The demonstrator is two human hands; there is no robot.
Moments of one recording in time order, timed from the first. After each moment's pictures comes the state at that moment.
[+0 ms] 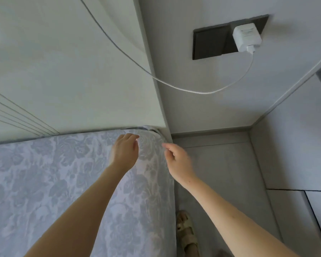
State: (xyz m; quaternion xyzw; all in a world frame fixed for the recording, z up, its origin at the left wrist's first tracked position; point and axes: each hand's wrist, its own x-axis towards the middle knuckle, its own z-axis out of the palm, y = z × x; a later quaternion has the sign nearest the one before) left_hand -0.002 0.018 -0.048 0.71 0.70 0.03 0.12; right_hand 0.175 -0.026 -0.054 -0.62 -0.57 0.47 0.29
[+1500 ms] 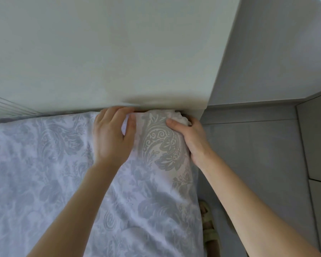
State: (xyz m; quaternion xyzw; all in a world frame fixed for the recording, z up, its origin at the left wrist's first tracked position) left_hand -0.084 0.070 -0.111 0.73 0.66 0.19 0.03; right_hand 0.093 0.076 -0.166 -0.58 -0.16 0.72 0.35
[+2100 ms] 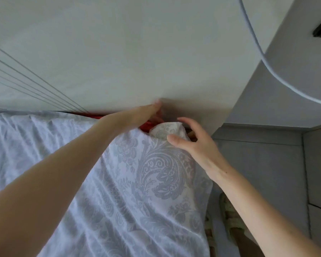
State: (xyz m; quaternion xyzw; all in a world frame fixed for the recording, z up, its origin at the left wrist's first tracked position) left_hand -0.100 0.131 -0.010 0.47 0.69 -0.02 0.55; right_hand 0.084 0.063 -0.030 -0.55 -0.46 0.66 0.23
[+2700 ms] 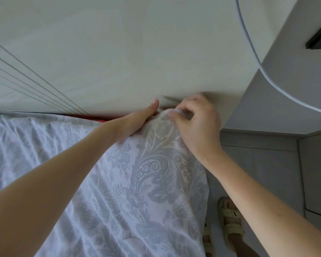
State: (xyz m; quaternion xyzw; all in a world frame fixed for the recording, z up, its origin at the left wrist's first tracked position) left_hand -0.112 0.123 -0.006 0.41 0.69 0.06 0.60; right_hand 0.056 0.100 -0.005 -0.58 -0.63 0.30 0.41
